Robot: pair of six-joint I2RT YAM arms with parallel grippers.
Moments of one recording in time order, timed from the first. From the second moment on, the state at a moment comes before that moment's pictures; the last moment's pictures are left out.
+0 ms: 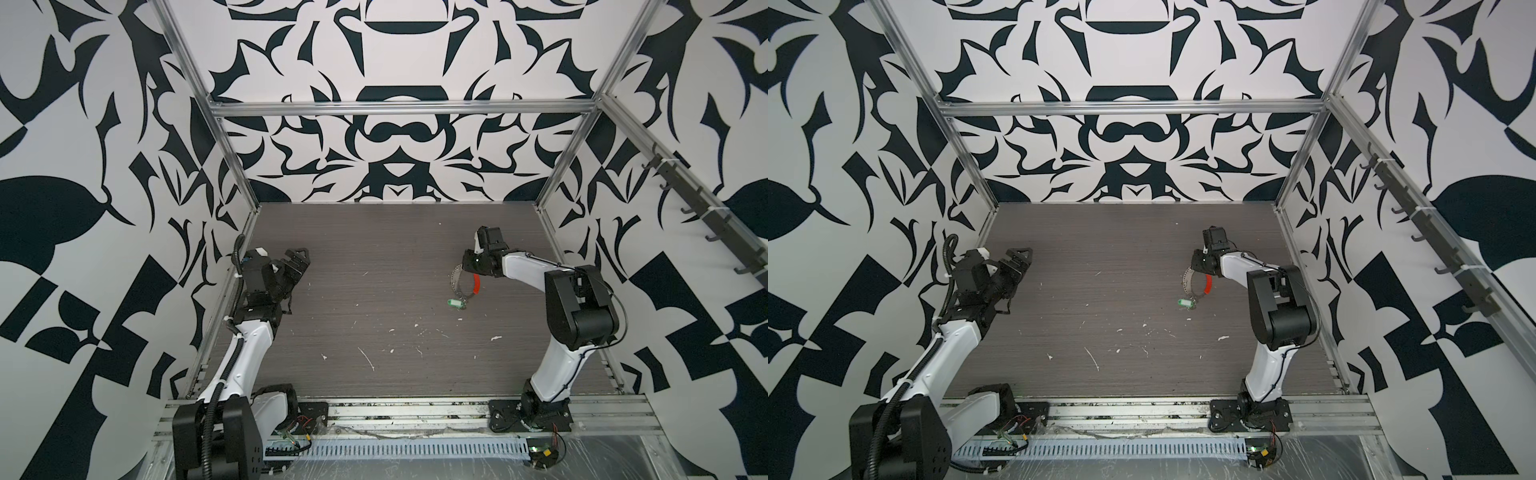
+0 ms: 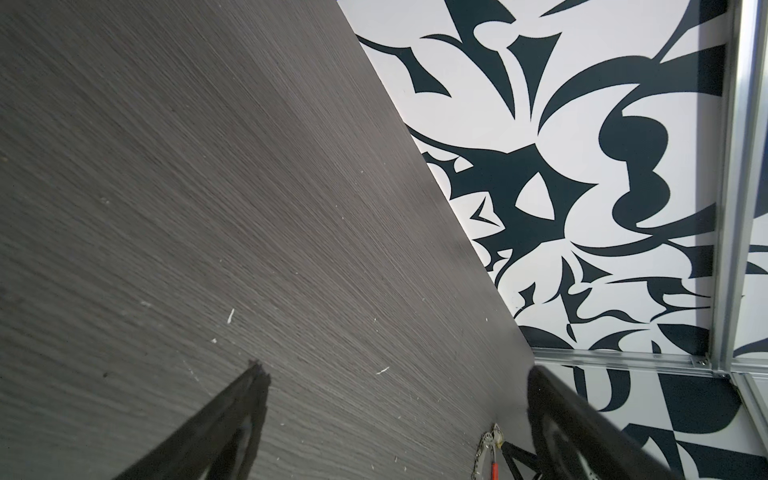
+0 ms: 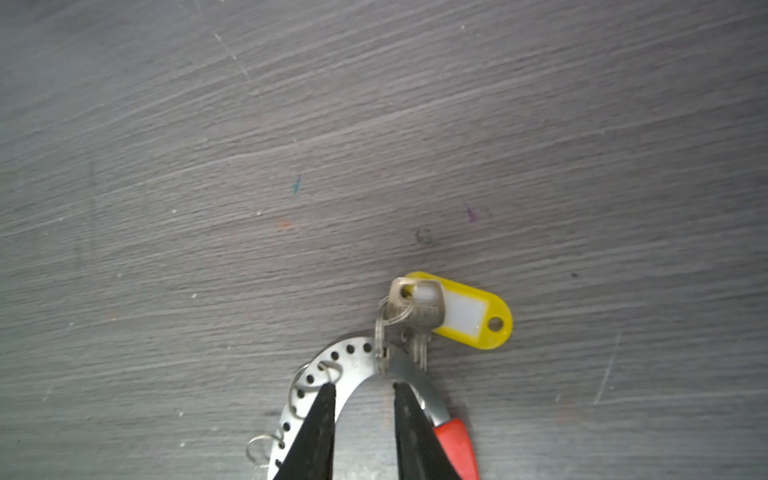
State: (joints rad) left arm 0.09 1.06 0.59 0.03 0.28 -0.94; right arm 0.17 1.83 1.09 -0.22 -0.03 0.38
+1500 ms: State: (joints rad) left arm 0.05 1.05 0.58 0.05 0.36 -0.94; right arm 0.19 1.93 1.18 -0.25 0.00 0.30
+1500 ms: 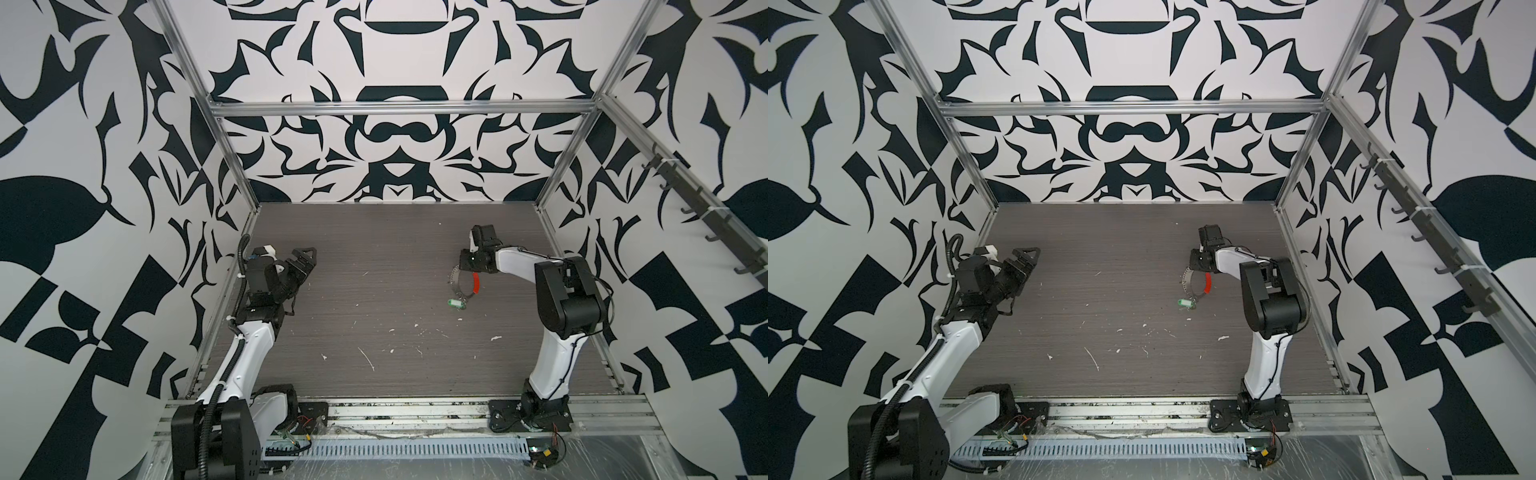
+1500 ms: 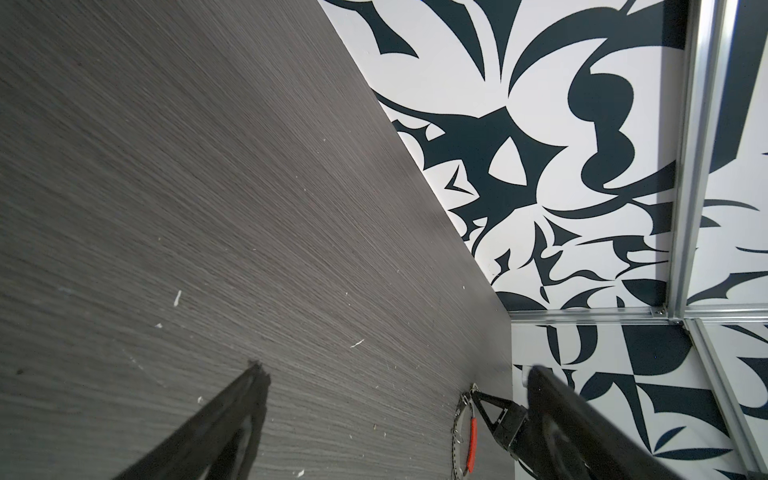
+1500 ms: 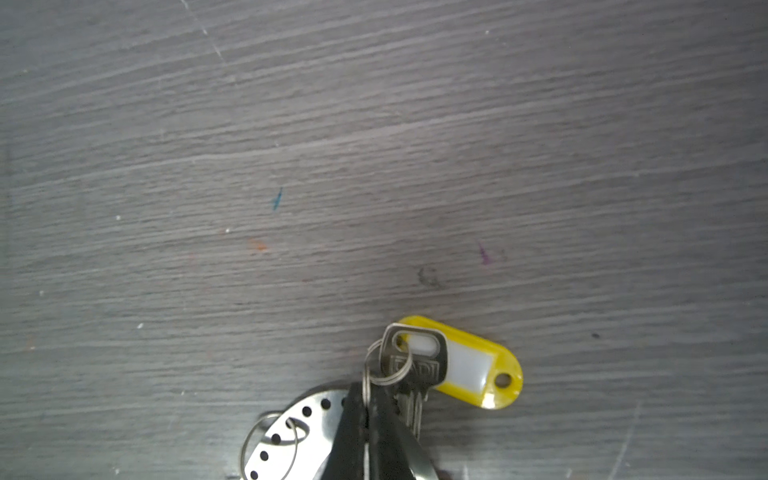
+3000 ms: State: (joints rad) left arm -0.28 0.87 0.47 0.02 0.31 -0.90; right arm 0.86 1.61 0.94 -0.15 -0.15 0.32
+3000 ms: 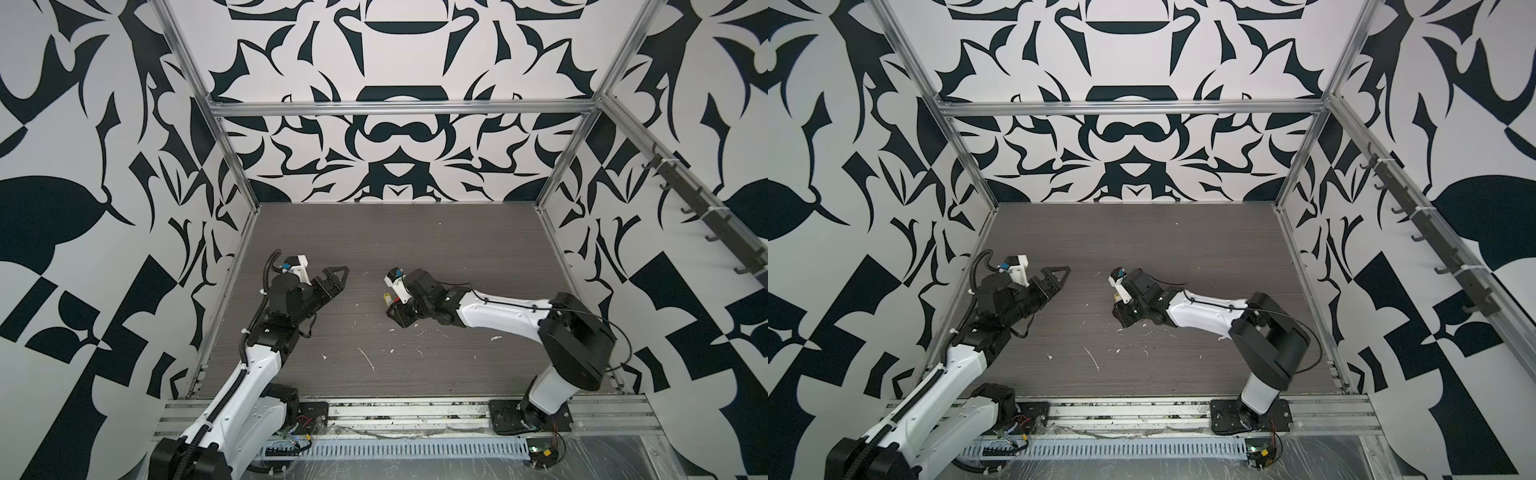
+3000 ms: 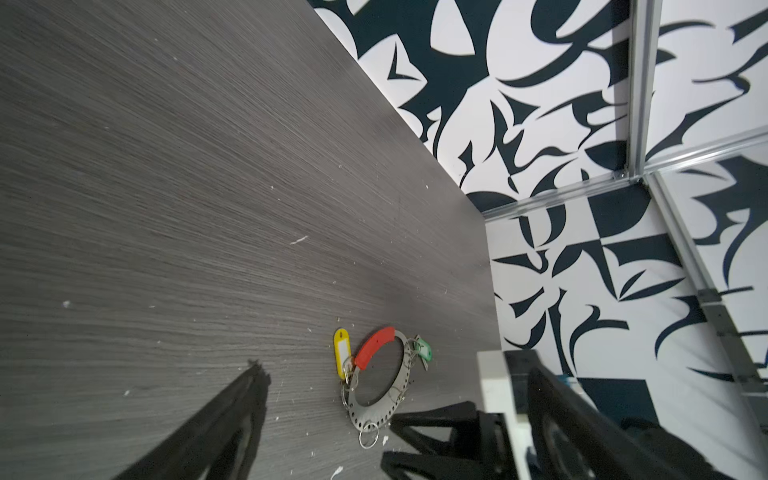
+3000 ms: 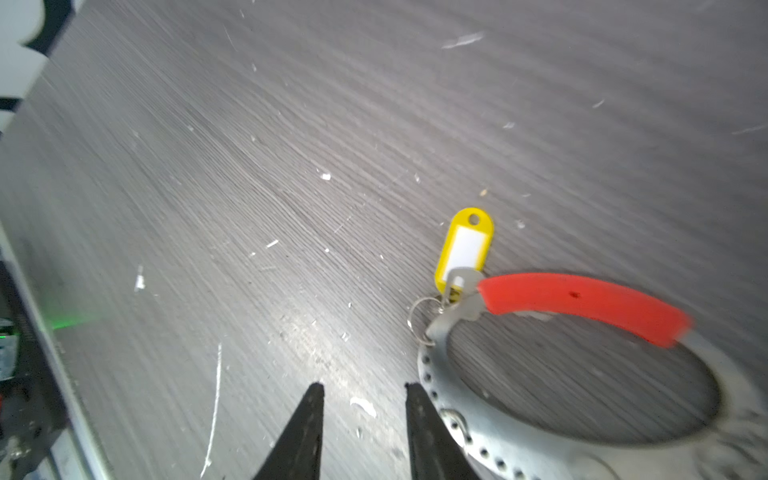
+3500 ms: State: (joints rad) left arm -0.75 1.52 0.96 -0.13 0.10 -0.55; right arm 0.74 1.18 0.66 -0.23 0.36 0.54
